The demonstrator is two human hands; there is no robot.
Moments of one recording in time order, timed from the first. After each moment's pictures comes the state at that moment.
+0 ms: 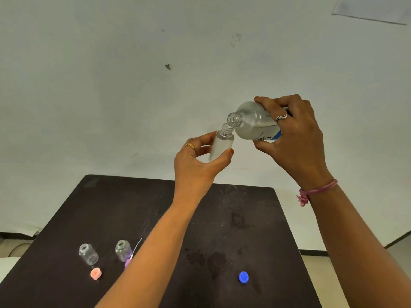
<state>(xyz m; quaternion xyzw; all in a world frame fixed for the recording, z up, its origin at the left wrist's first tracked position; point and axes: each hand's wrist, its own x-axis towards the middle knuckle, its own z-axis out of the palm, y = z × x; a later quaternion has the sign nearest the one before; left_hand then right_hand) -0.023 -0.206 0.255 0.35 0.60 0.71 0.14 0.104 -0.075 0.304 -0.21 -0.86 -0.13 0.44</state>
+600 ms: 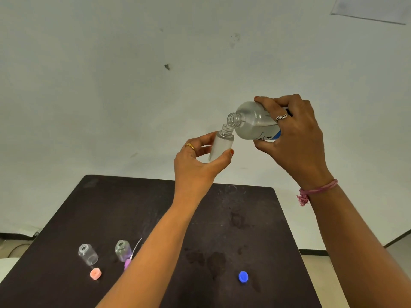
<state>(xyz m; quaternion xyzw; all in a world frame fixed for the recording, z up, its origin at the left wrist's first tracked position) -0.021 -0.206 0.253 0.35 0.60 0.71 0.14 0.106 -0.075 0.305 -0.21 -0.86 -0.13 0.45</state>
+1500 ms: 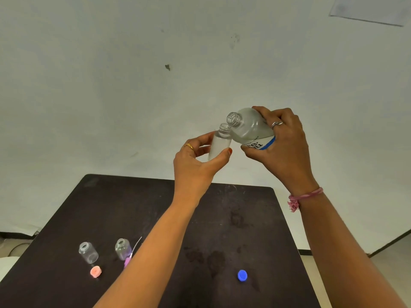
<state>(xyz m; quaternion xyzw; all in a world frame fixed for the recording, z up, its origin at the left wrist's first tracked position) -0.019 -0.208 0.254 0.33 0.59 0.72 0.15 0.100 -0.084 0.286 -0.27 -0.86 0.00 0.43</state>
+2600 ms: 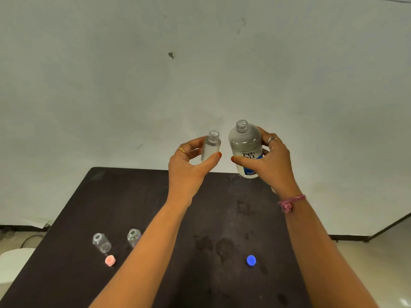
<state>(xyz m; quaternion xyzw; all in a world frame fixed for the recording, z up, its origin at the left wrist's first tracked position) -0.054 -0.218 0.216 0.32 0.61 0.70 0.17 0.079 -0.095 0.229 -0.34 -0.79 0.32 0.40</state>
